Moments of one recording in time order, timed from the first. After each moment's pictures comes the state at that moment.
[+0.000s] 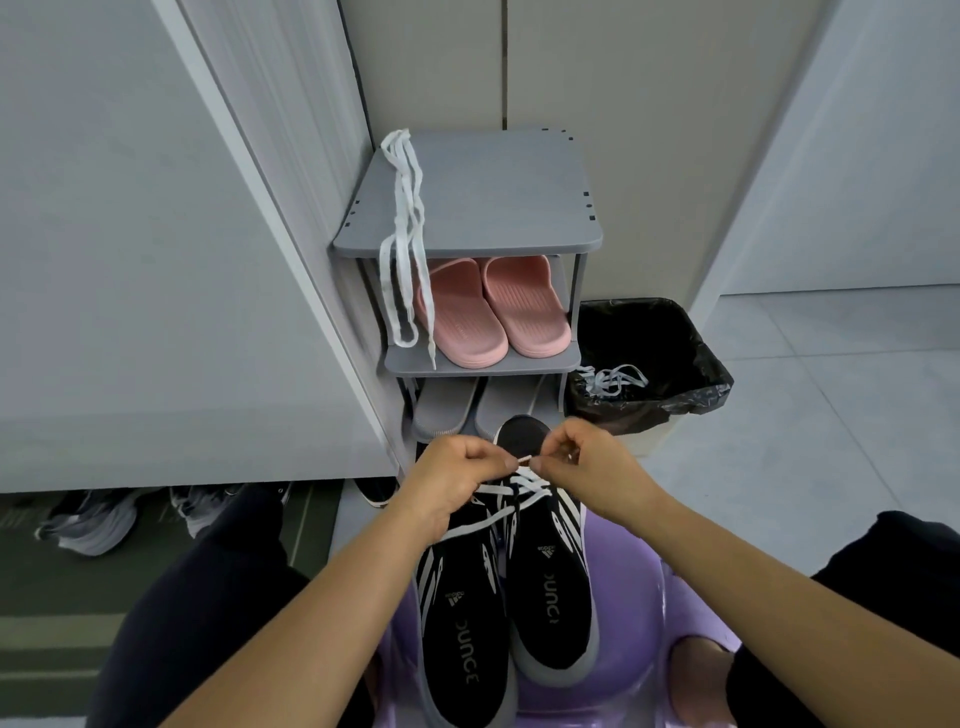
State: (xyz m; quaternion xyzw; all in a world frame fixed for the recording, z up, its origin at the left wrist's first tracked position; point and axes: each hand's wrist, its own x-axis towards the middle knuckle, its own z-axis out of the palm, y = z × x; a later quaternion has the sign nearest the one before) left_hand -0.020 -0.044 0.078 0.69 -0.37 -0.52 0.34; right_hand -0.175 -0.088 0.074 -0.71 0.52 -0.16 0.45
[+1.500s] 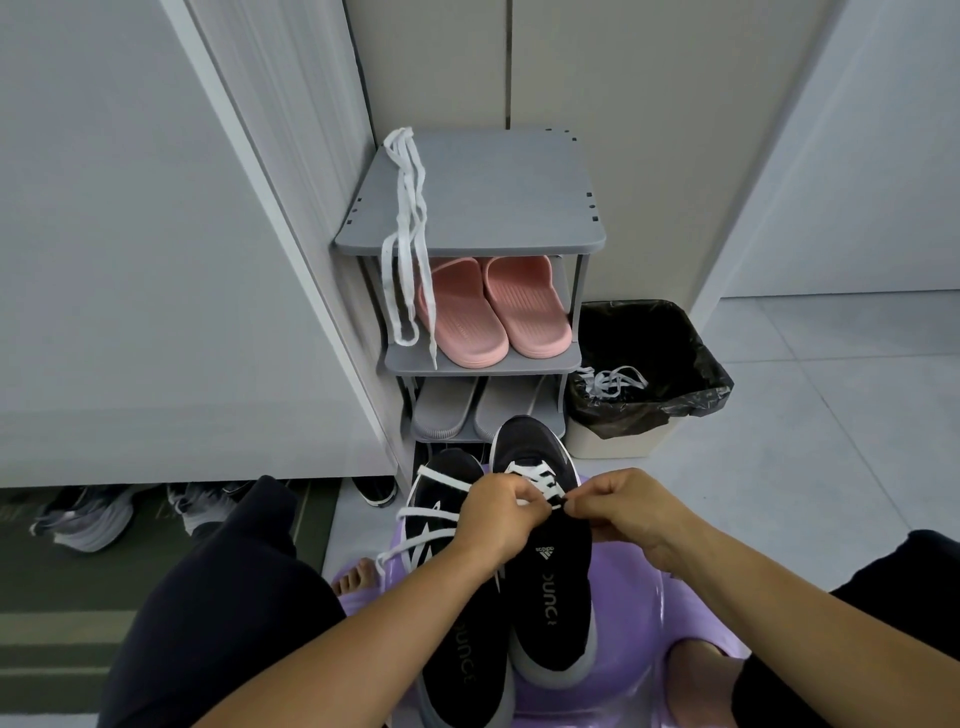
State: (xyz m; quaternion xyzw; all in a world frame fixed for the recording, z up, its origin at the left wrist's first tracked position) left_hand -0.058 -0.038 0.026 0.72 -0.50 -0.39 0.28; right_hand -0.203 -0.078 0.055 -0.45 0.58 -0.16 0.66
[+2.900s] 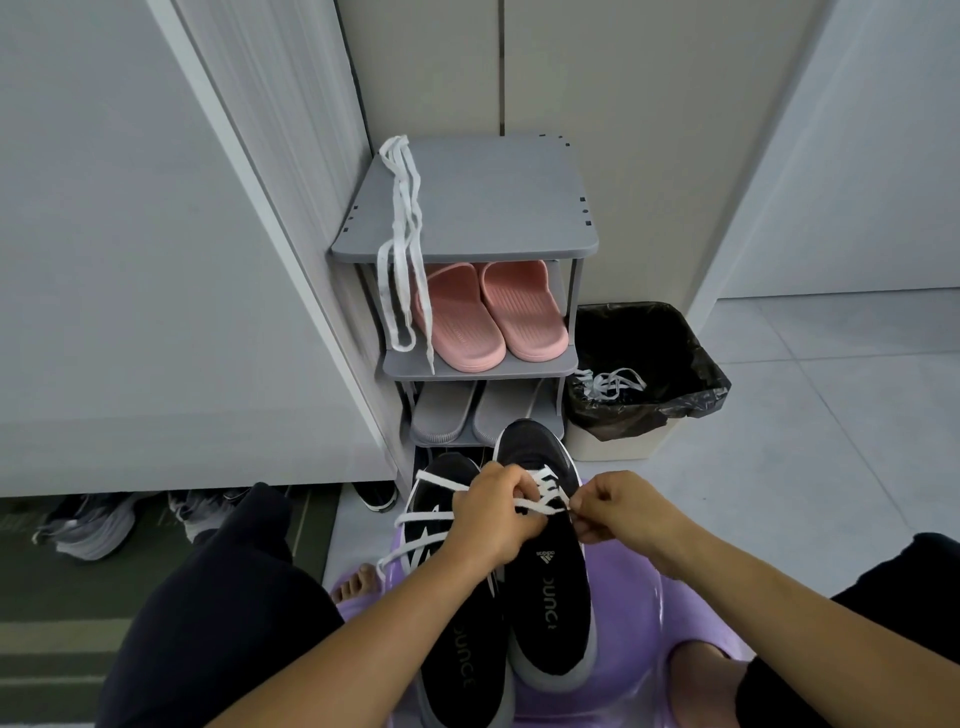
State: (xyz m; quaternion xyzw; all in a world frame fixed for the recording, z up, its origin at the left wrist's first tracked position) left_hand -0.053 -0.036 0.037 0.71 -0.59 -0.33 0.20; right_hand -0.204 -0.078 0.048 -0.54 0.56 -0.14 0.62
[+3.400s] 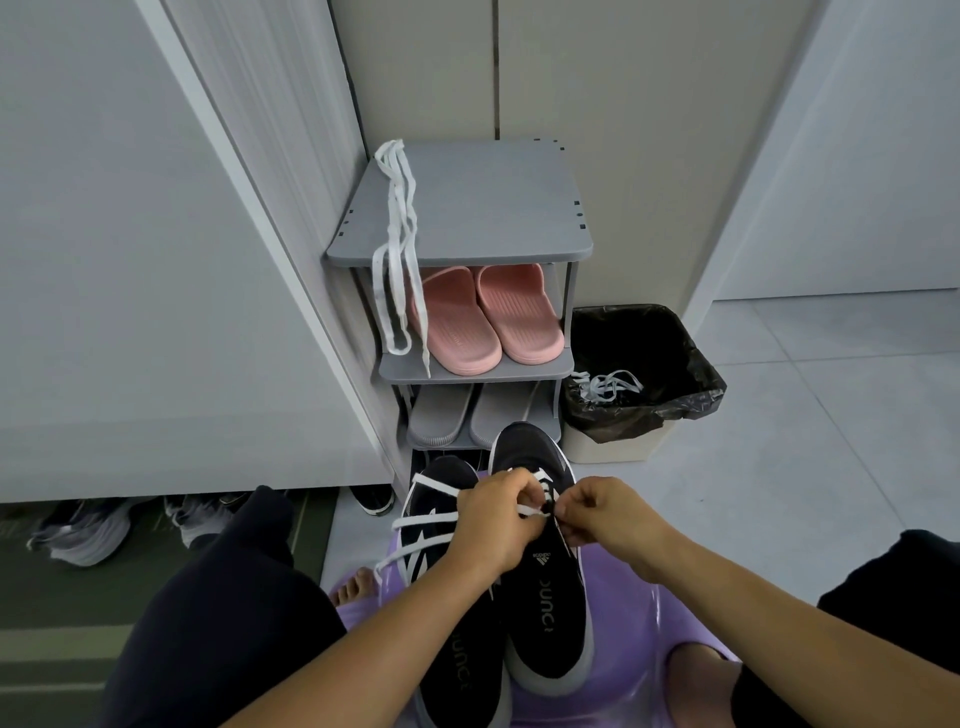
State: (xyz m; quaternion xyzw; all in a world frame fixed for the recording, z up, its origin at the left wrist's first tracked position) left_hand -0.058 -0.036 0.037 0.69 -0.61 -0.31 0.24; right_hand -0.198 -0.075 0.038 -0.56 0.55 -0.14 0.61
